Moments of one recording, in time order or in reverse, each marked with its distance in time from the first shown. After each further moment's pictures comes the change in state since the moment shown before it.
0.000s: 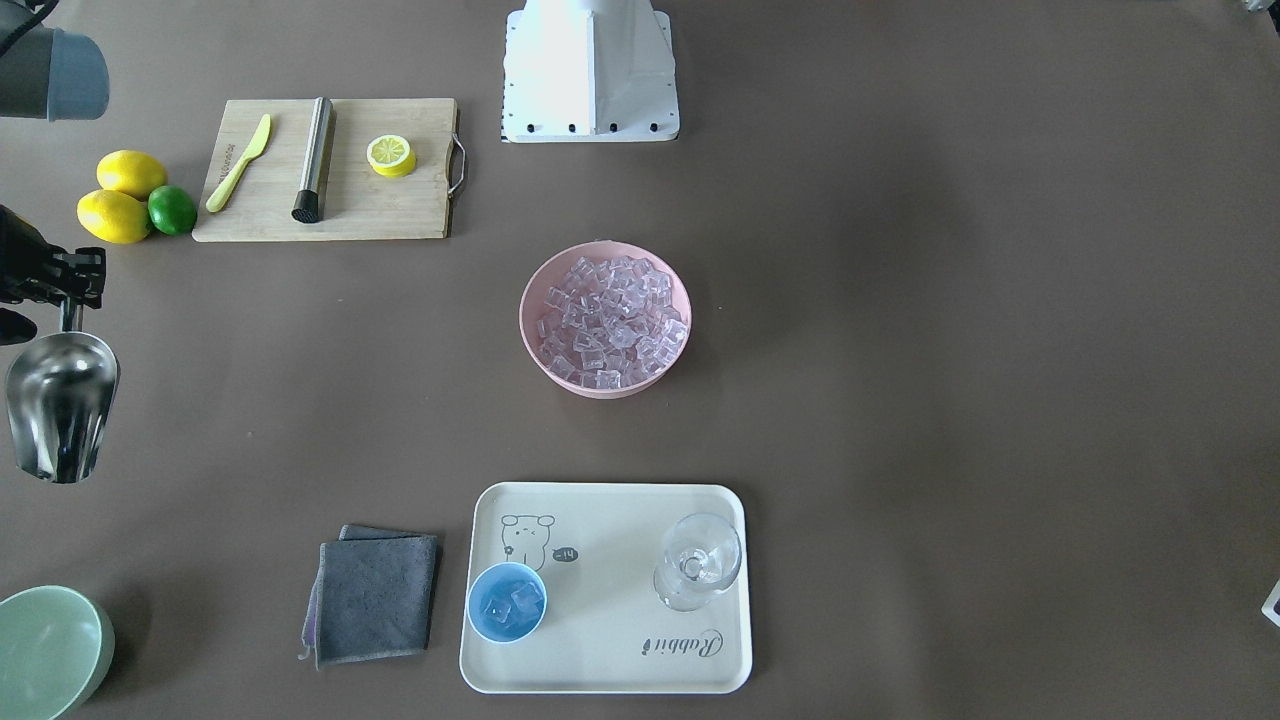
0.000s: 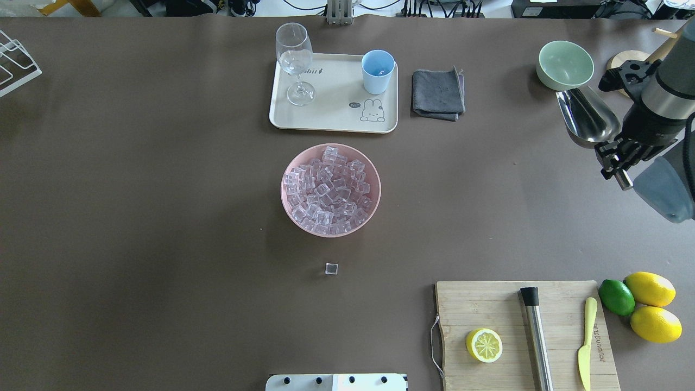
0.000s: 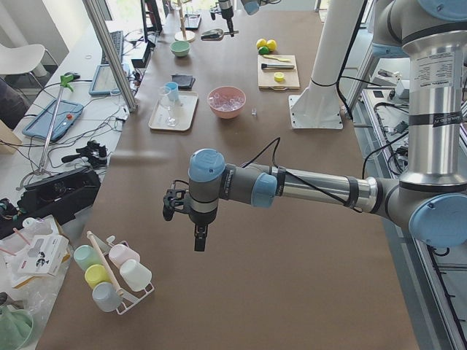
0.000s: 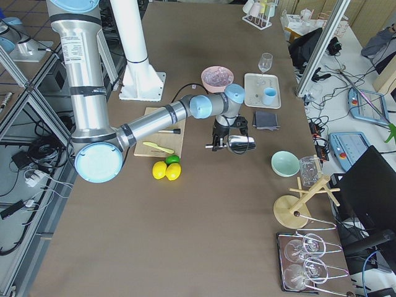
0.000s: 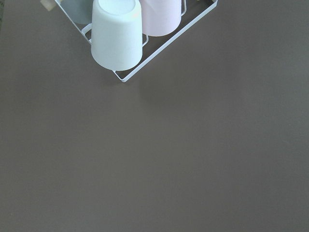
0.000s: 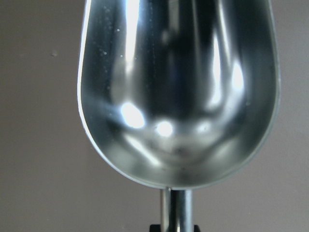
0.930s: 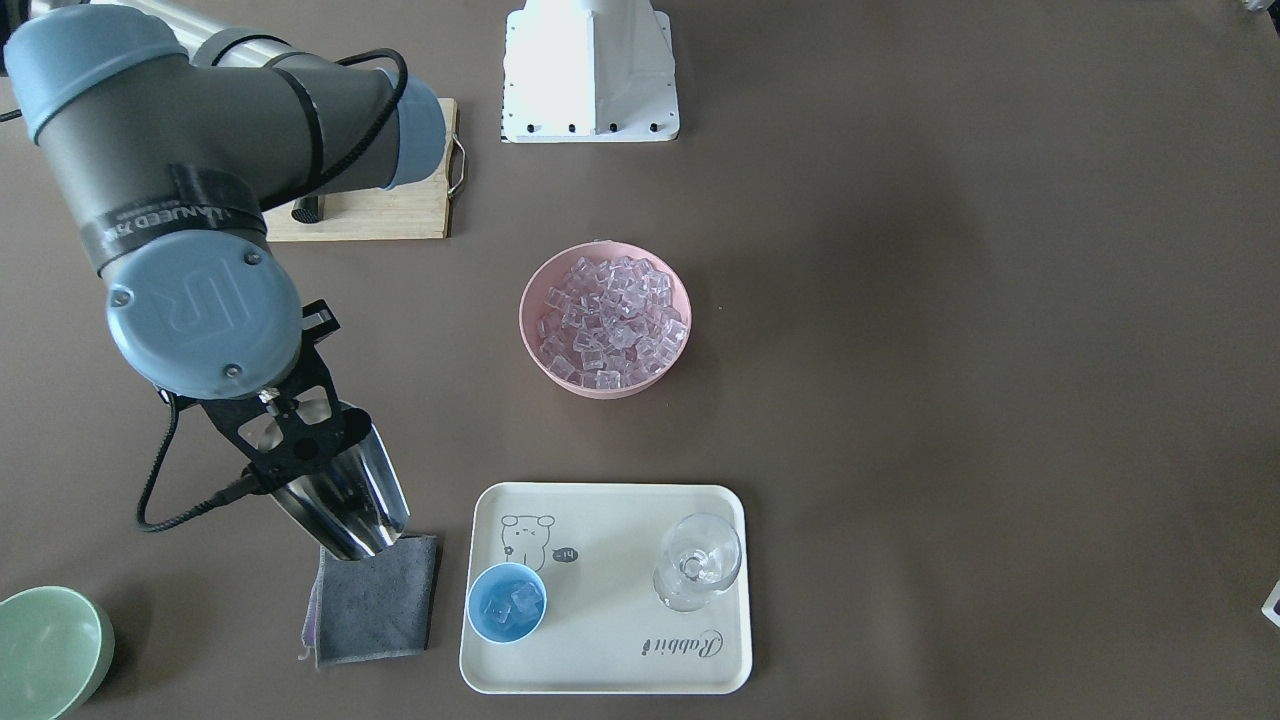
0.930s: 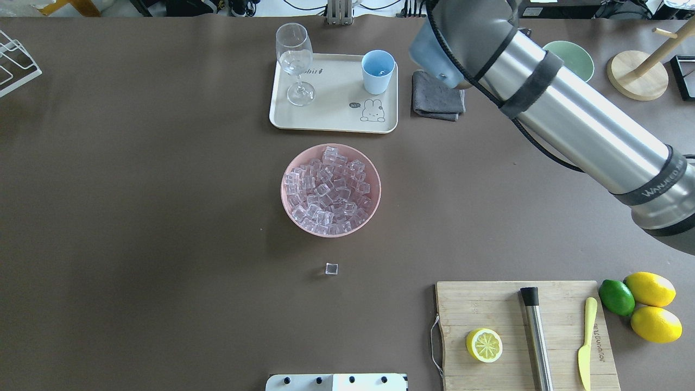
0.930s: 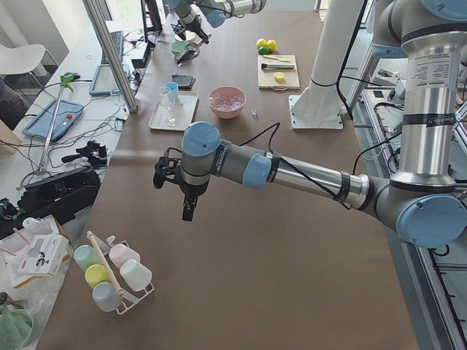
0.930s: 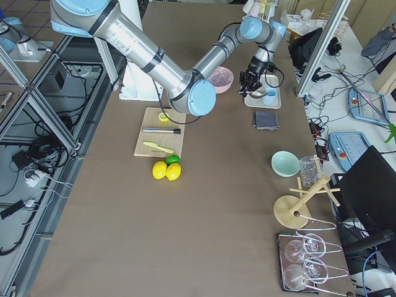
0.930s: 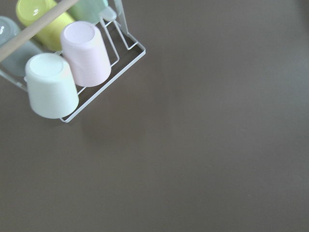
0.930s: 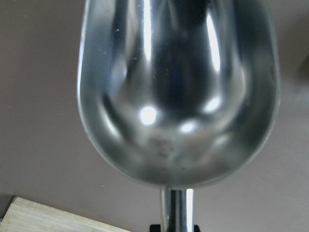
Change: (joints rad) left arm -0.027 -0.043 -0.063 0.000 -0.113 -0.002; right arm -0.099 0.845 -0.472 -0.627 -0.161 -0.460
